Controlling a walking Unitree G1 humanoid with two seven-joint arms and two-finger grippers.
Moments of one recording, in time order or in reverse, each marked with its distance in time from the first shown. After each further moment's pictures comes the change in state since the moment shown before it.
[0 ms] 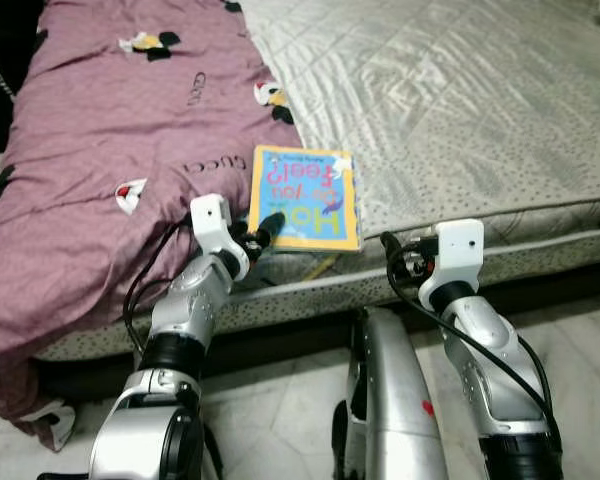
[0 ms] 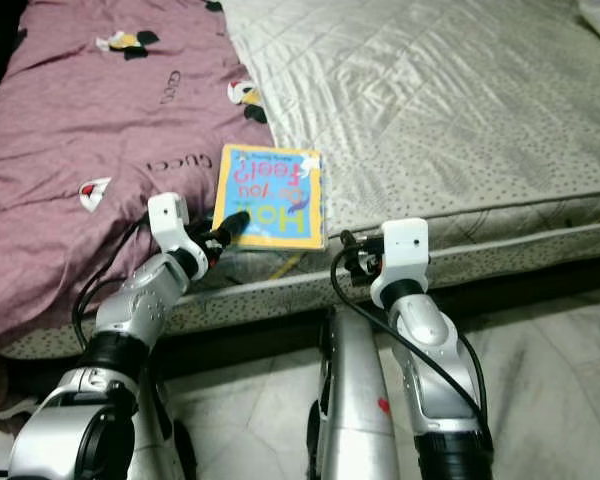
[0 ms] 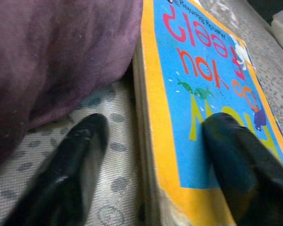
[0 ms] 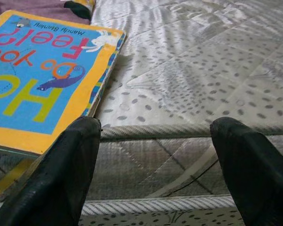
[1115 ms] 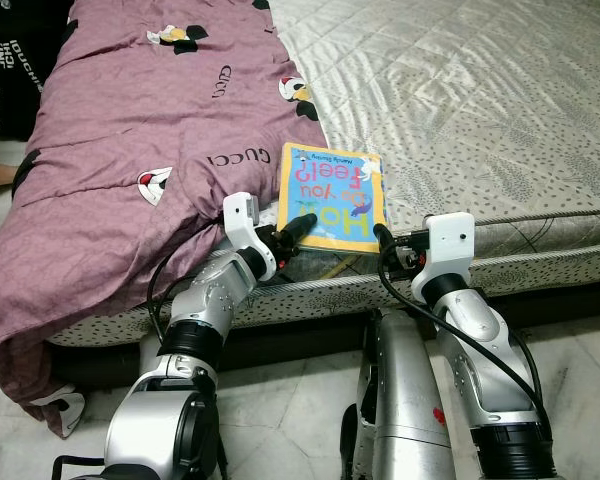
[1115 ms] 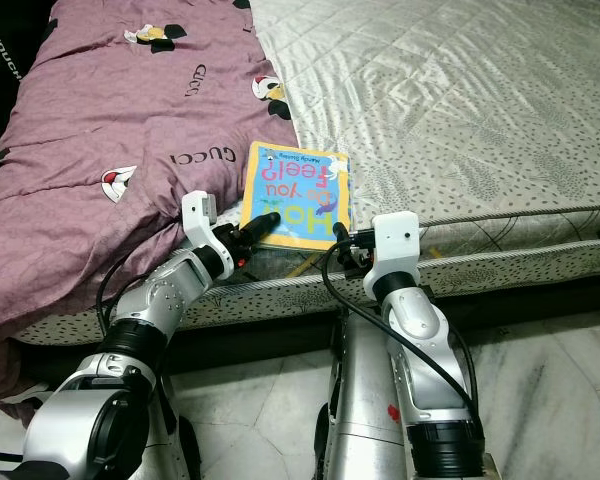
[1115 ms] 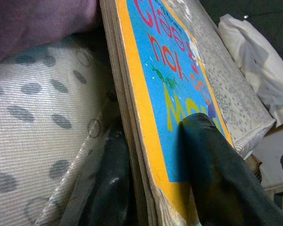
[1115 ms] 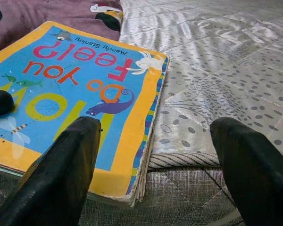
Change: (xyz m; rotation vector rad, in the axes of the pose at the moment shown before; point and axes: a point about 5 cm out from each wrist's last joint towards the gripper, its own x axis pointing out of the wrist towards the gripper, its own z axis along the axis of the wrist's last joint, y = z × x) left arm 0.012 -0.031 -0.012 -0.136 0.081 -0.231; right arm 0.008 0.007 0.006 -0.025 -0.047 0.018
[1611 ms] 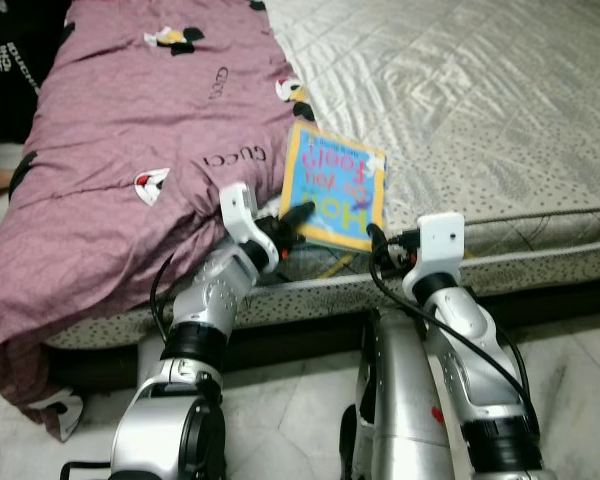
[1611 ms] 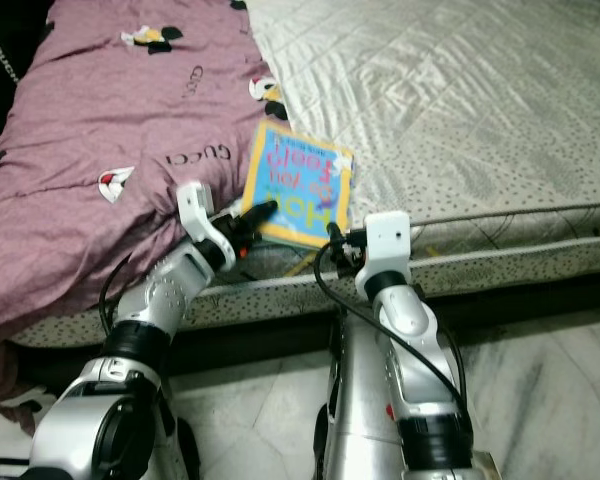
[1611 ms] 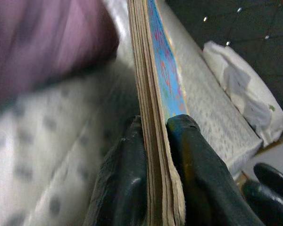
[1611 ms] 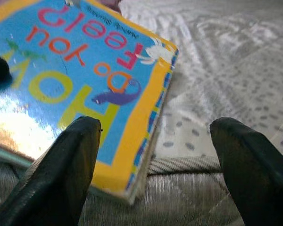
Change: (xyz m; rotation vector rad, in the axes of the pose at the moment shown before) left arm -0.001 -0.010 0.022 0.025 -0.142 -0.008; right arm 0.008 0.008 -0.001 0.013 -0.017 -0.001
